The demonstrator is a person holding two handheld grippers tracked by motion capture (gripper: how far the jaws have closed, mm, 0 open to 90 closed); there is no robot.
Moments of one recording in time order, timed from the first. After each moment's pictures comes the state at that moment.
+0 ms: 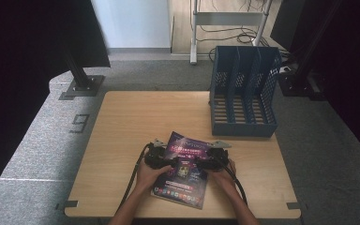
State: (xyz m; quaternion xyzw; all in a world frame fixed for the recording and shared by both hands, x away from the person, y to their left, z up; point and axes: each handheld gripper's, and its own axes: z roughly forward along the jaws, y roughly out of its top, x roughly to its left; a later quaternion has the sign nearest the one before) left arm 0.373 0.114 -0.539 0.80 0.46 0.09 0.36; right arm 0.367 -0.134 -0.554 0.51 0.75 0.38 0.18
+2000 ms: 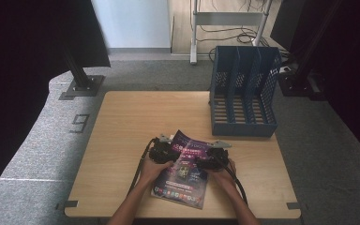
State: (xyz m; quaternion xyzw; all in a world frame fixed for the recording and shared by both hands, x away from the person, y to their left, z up) left arm 0.388 0.100 -0.529 0.82 0.43 0.09 0.36; right arm 0.368 -0.134 -0.554 0.50 0.75 0.38 0.18
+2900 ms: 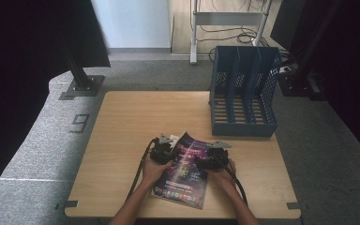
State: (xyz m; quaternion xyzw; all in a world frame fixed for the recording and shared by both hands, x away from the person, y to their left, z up) left arm 0.380 0.096 -0.524 0.81 0.42 0.10 0.40; right arm 0.367 -0.134 -0.554 0.51 0.75 0.38 0.18
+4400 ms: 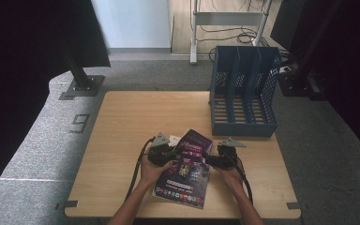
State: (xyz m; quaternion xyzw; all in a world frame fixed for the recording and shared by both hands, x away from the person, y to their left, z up) left arm 0.358 0.101 -0.491 0.79 0.35 0.10 0.50; right arm 0.362 -0.166 -0.536 0.51 0.71 0.44 0.17
